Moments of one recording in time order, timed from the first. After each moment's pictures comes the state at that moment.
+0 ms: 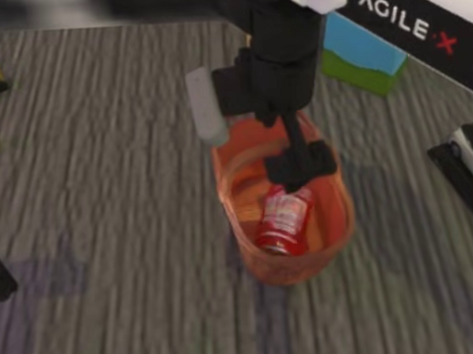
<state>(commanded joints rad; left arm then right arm) 0.02 0.00 0.00 0.00 0.00 0.00 0.69 2.31 2.31 -1.57 0.00 -1.03</state>
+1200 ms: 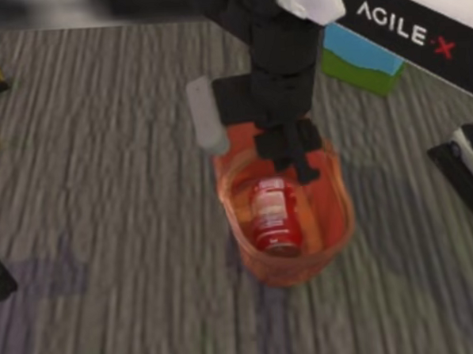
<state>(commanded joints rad) 0.02 0.00 0.00 0.00 0.00 0.00 0.69 2.30 2.24 -1.51 0.00 -1.03</state>
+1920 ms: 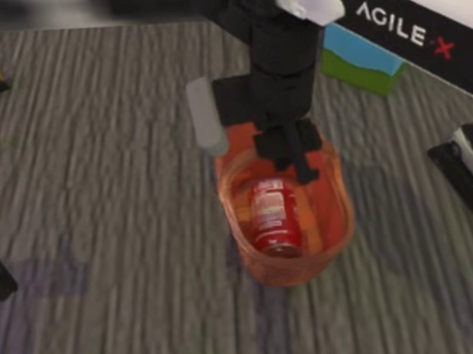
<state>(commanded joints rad) 0.02 0.00 0.00 0.00 0.00 0.00 0.69 2.30 2.24 -1.51 0.00 -1.03</state>
